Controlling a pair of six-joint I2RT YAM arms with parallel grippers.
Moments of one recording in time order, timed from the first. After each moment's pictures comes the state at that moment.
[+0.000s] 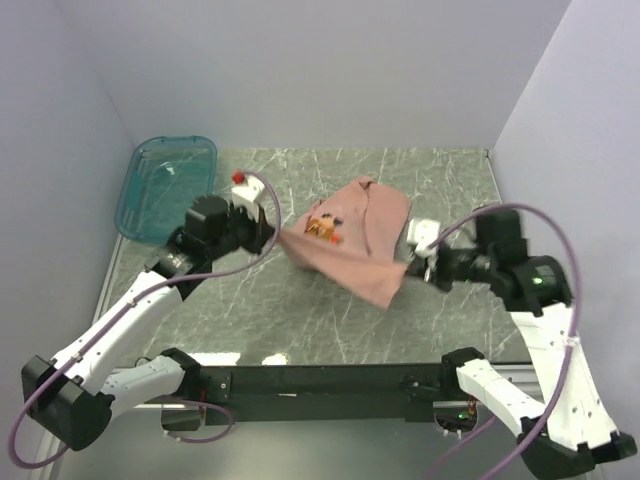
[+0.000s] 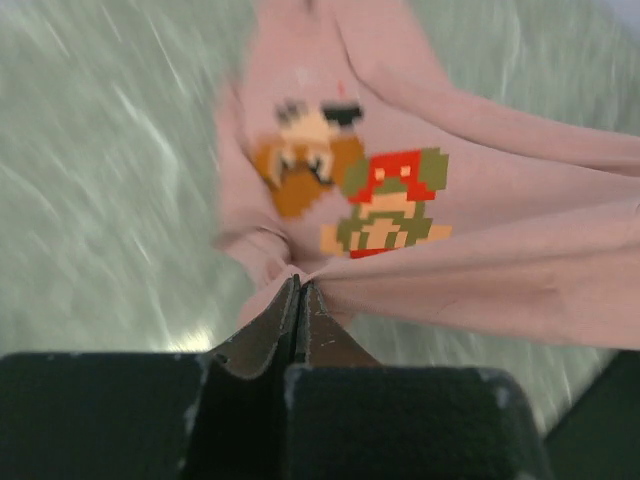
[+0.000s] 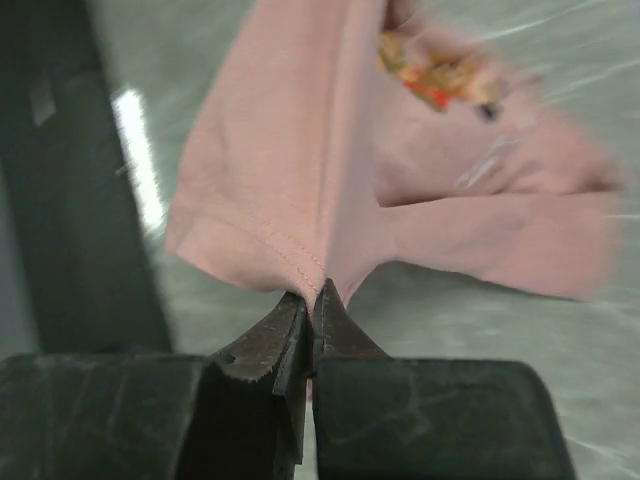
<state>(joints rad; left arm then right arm) -0.52 1.04 0.96 -0.25 0.17 -0.09 0.23 0.88 1.30 -1.16 -0.73 -0.82</state>
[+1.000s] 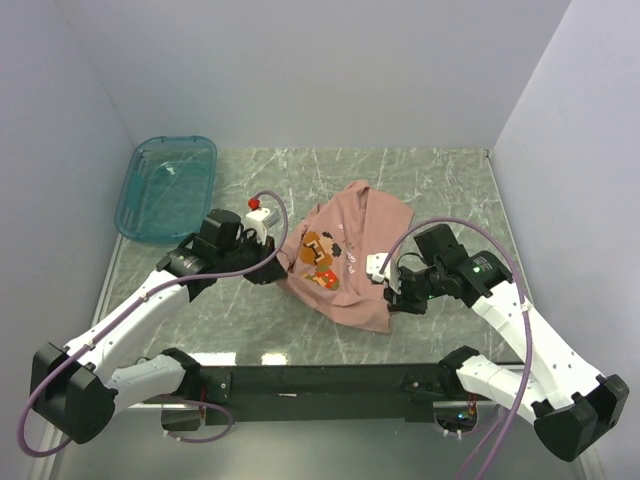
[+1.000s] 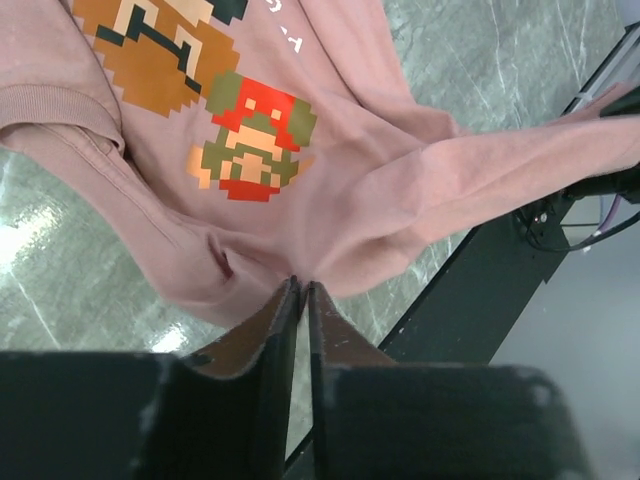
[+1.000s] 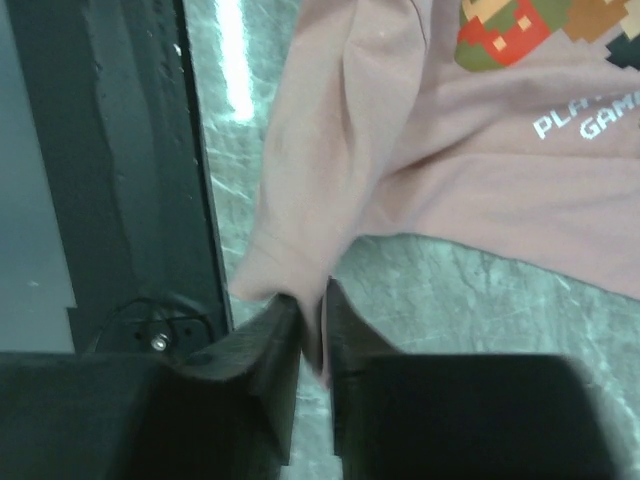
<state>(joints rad) -0.52 1.07 0.83 -0.43 0.47 -0.24 0.51 0.95 0.95 -1.09 -0.58 -0.81</state>
